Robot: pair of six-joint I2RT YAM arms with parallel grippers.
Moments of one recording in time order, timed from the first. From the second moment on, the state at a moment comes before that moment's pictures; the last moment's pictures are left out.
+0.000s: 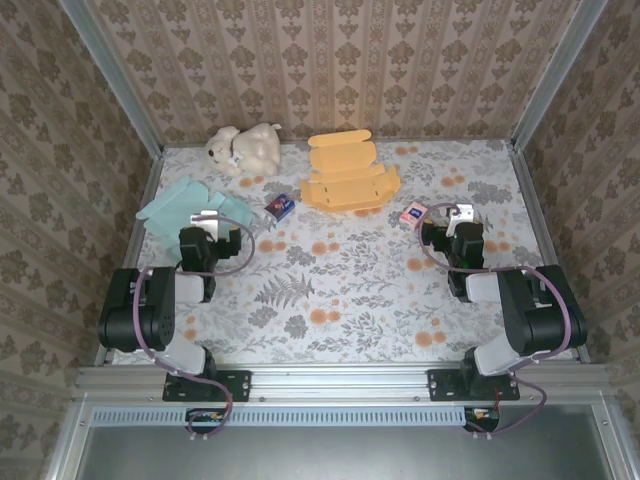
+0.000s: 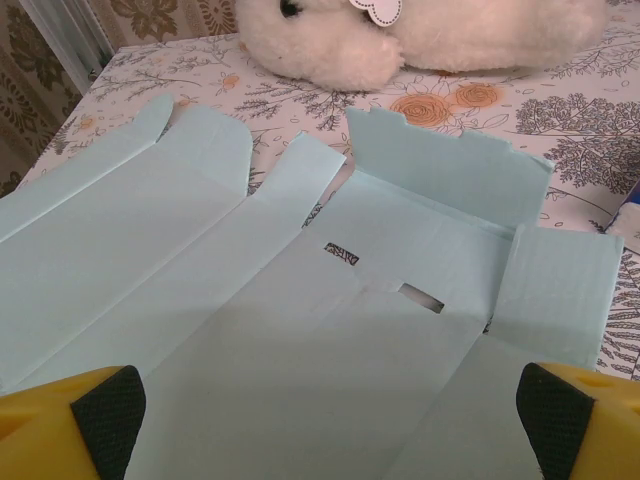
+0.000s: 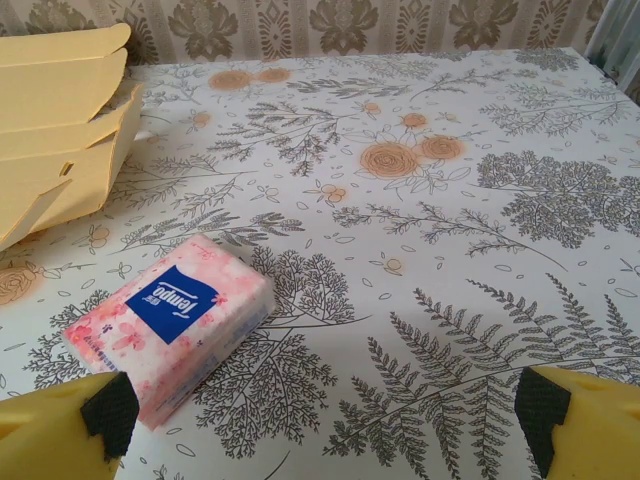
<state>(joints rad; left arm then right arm) -0.04 1.55 0.39 0.76 -0.03 0.09 0.03 1.53 0.39 0.76 0.14 0.05</state>
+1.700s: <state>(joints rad) -0.07 1.18 0.50 0.40 -0.21 -0.06 0.13 1.22 0.59 0.28 0.31 0.19</state>
